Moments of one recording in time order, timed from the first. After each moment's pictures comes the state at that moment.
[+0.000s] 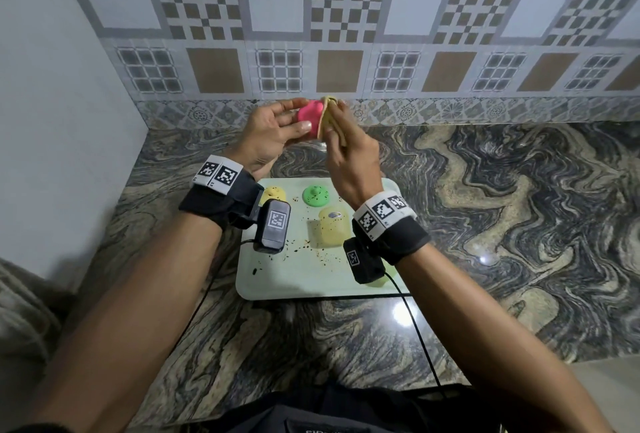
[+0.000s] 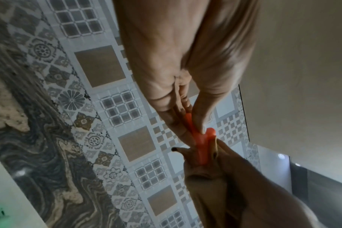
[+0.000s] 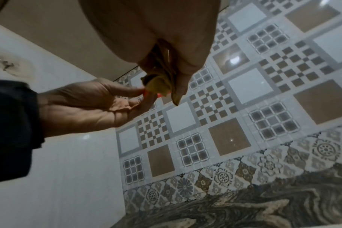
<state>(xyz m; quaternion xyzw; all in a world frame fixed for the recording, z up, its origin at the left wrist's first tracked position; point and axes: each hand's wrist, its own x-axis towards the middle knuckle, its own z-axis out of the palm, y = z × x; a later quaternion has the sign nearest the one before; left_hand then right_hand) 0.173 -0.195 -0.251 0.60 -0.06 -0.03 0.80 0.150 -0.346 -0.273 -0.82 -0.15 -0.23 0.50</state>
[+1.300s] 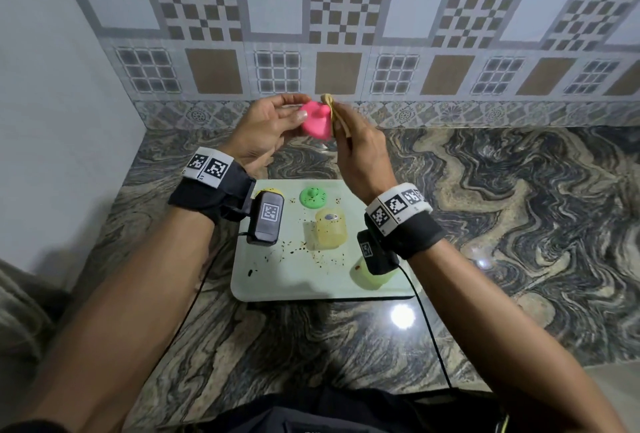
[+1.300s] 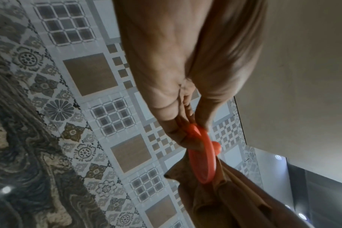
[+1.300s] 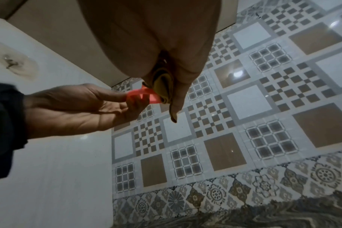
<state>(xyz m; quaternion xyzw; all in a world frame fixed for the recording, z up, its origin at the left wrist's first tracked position) 0.178 -0.195 -0.240 0.61 -0.08 -0.04 0.79 0.165 -0.369 -0.266 -0.84 -0.23 -0.28 0.39</state>
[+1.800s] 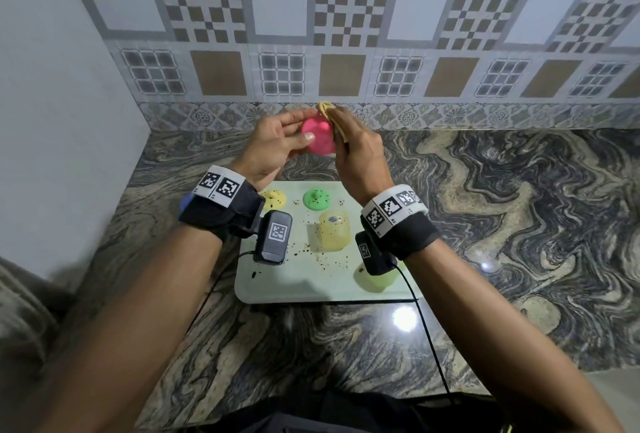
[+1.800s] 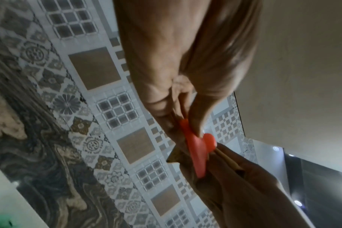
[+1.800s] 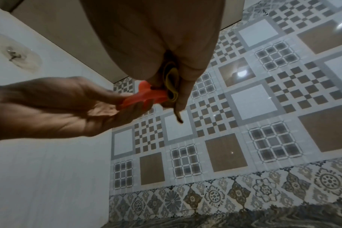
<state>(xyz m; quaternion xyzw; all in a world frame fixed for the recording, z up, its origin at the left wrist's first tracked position) 0.168 -0.201 -0.258 0.65 -0.06 -0.01 0.76 0.168 -0.358 -0.271 -0.85 -0.24 -0.26 0.38</state>
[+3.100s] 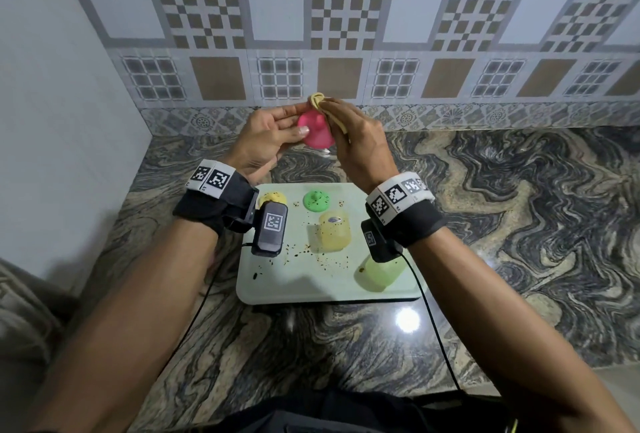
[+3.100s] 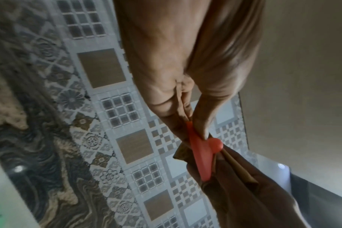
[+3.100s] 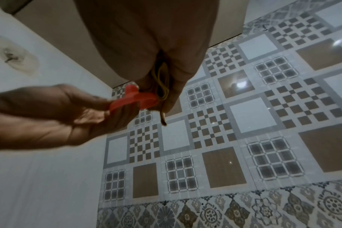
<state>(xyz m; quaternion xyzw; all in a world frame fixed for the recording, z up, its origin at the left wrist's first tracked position) 0.172 -0.192 -0.250 0.62 -0.08 -0.03 0.78 0.177 -0.364 -0.258 -0.84 -0.28 -0.29 0.37</state>
